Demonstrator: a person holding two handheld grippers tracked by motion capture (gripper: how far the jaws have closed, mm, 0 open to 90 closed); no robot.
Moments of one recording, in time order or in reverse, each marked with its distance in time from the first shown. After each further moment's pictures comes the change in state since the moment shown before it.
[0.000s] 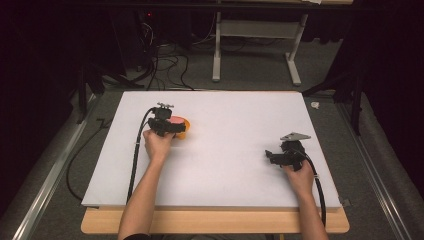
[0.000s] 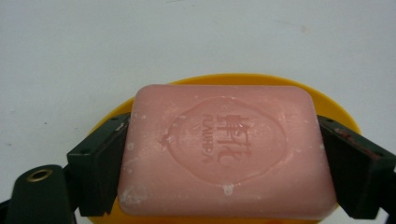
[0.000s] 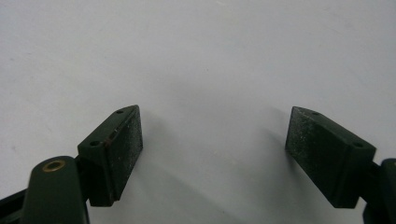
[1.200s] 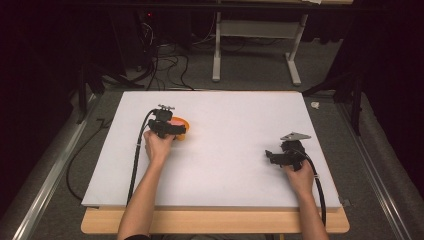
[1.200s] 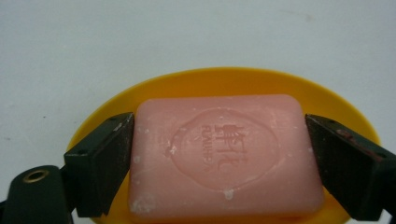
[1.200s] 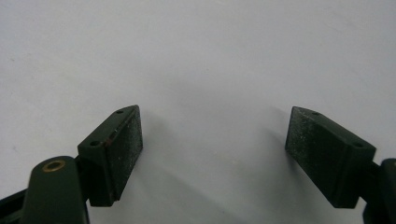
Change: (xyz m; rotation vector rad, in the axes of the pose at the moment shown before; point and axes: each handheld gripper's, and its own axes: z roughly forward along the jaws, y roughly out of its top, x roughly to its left) left arm -0.001 -0.004 0.002 0.007 0.012 0.012; right arm 0.000 0.000 0.000 0.002 0.004 0.006
